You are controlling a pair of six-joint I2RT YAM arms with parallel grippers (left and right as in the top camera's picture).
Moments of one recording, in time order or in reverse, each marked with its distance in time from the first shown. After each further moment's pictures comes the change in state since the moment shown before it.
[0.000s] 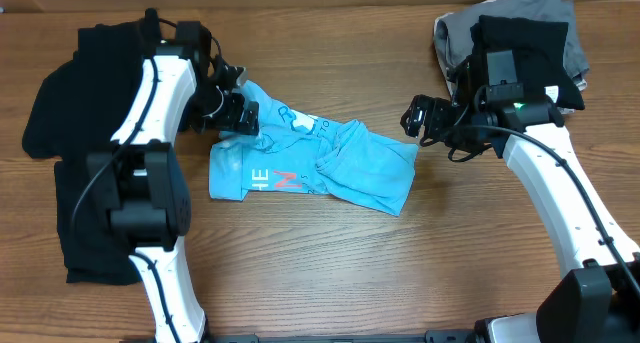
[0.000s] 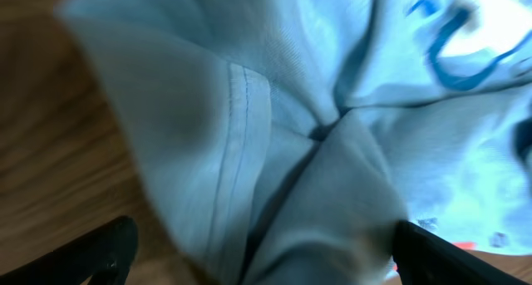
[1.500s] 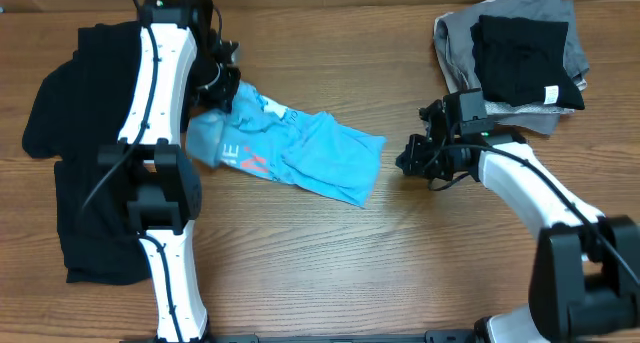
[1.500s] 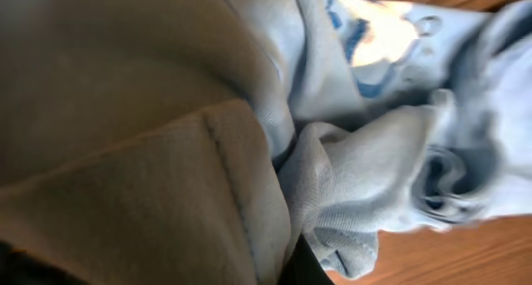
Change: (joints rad) left arm -0.031 0.122 0.500 -0.393 -0.122 -0.092; right arm 0.023 0.099 -0.288 0.302 -0.211 -0.008
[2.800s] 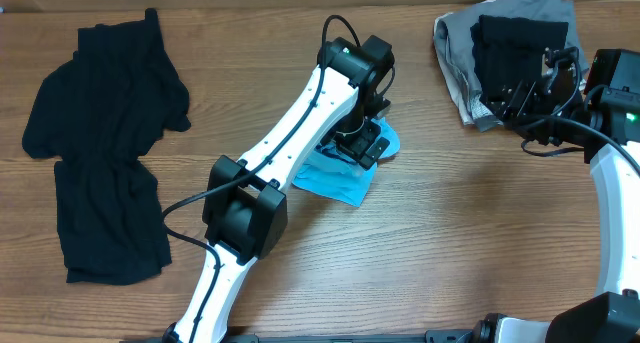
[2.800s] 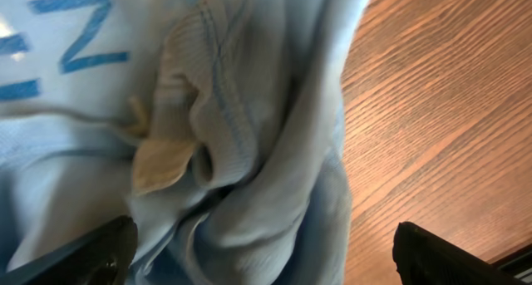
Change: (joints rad) left arm -0.559 0.000 -0.035 0.000 -0.012 -0.122; right arm -0.425 -0.200 0.322 -0.323 -0.209 -0.097
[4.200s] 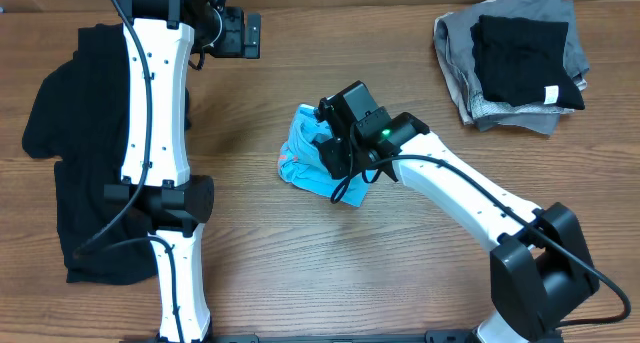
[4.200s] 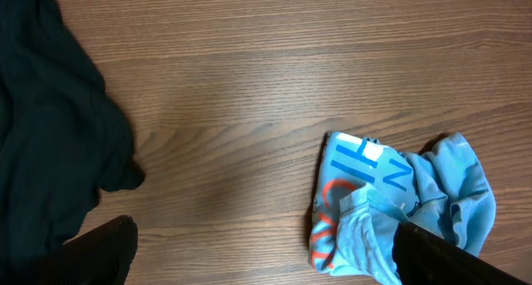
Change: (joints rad) left arm 0.484 -0.004 0.581 -0.137 -0.034 -0.132; right arm 0.864 0.293 -0.002 0.182 0.566 -0.128
